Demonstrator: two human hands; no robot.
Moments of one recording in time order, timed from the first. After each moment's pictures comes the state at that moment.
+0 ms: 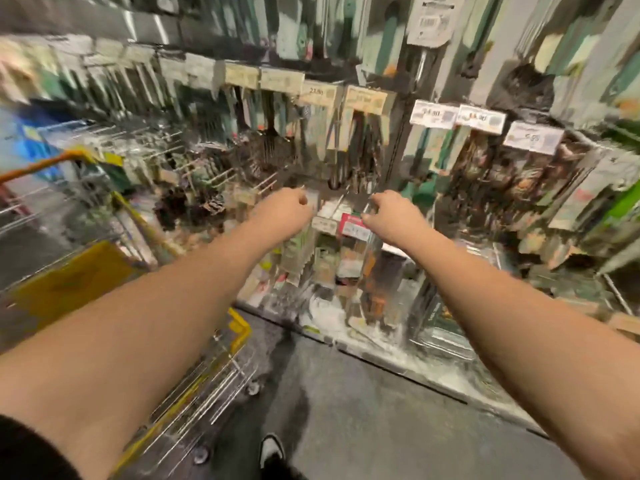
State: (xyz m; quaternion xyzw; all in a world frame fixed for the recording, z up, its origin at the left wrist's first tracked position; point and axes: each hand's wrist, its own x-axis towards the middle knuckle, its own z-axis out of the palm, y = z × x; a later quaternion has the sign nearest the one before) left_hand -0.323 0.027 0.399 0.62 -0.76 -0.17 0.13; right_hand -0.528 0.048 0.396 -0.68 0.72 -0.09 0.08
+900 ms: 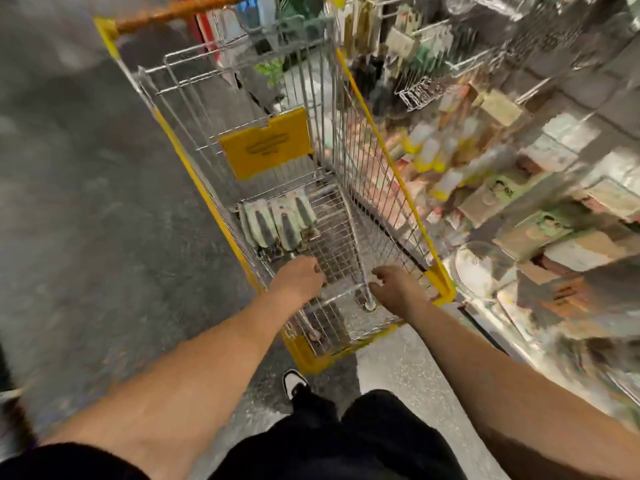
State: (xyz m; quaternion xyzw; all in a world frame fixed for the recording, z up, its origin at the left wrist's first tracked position) left_hand 0.045 0.145 0.132 0.79 -0.48 -0.38 0.03; right_hand -0.151 0.076 0.123 -0.73 0.57 0.13 0.35
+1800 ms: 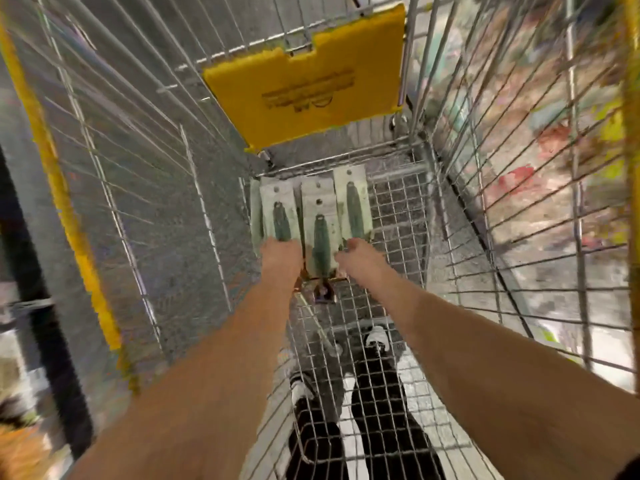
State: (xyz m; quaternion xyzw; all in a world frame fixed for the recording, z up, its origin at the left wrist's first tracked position) left_hand 0.198 -0.034 -0.110 0.93 -0.05 -0.36 0.10; right_hand 0.085 -0.123 -0.142 -0.63 0.49 0.24 0.56
